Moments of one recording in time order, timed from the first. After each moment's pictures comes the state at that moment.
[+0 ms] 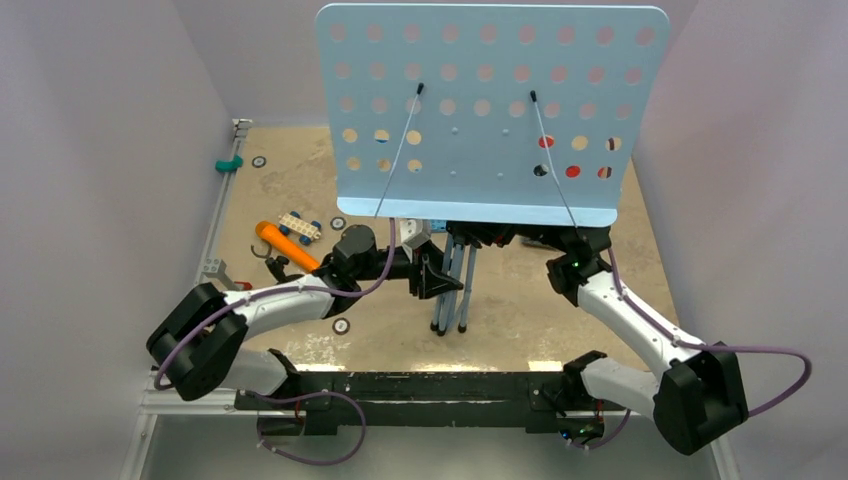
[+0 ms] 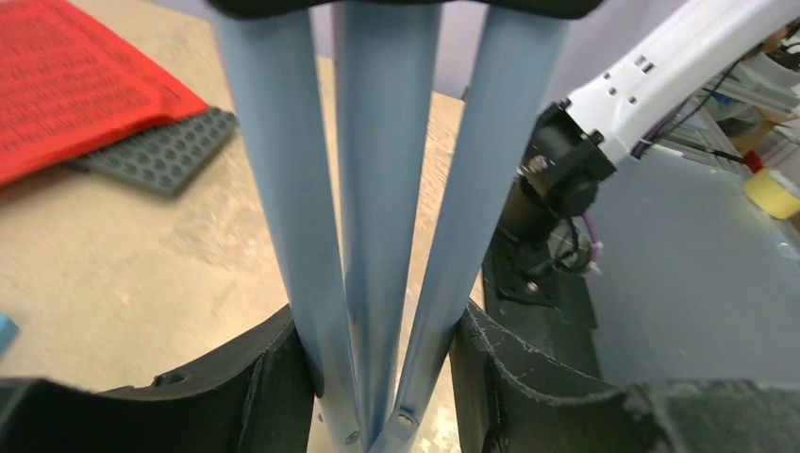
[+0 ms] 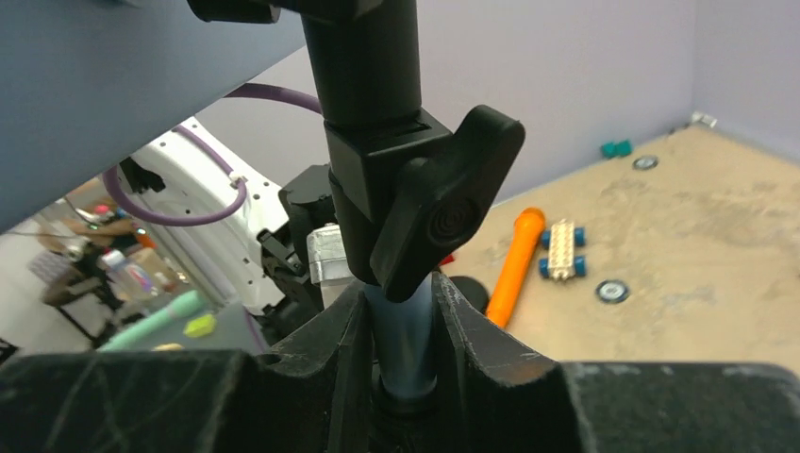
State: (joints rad) left arm -0.77 1.36 0.60 0.75 0.71 -0.29; right arm 0.44 1.09 0.69 0.87 -0.85 0.71
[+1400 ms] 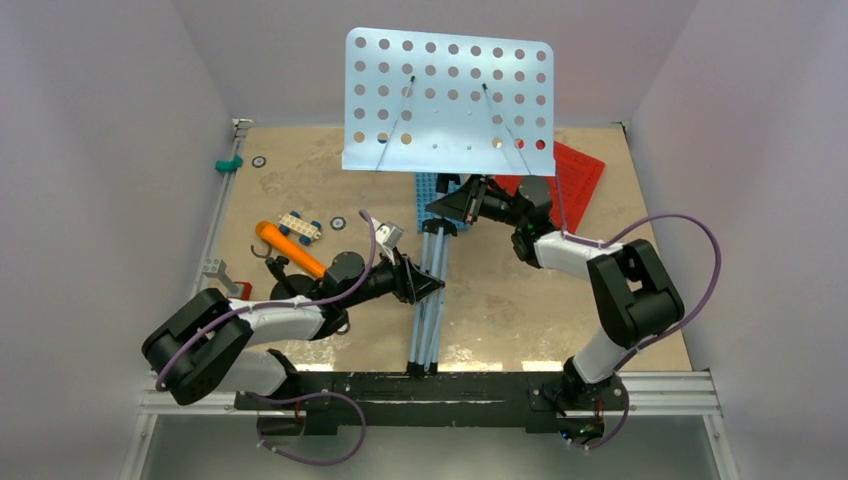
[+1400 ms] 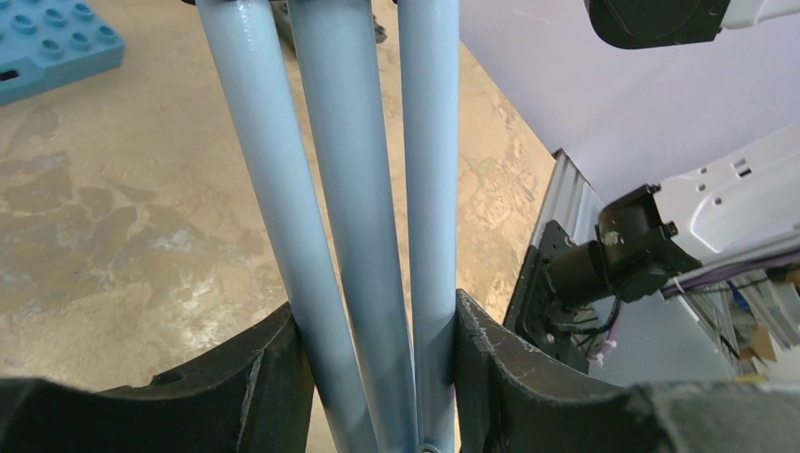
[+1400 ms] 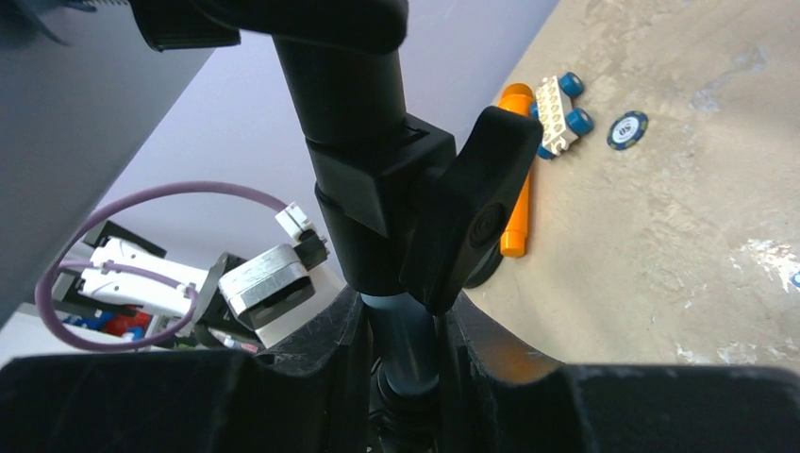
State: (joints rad) left arm -0.76 1.32 0.36 0.85 0.33 -0.61; right arm 0.41 1.61 0.80 0.92 -0.81 1.09
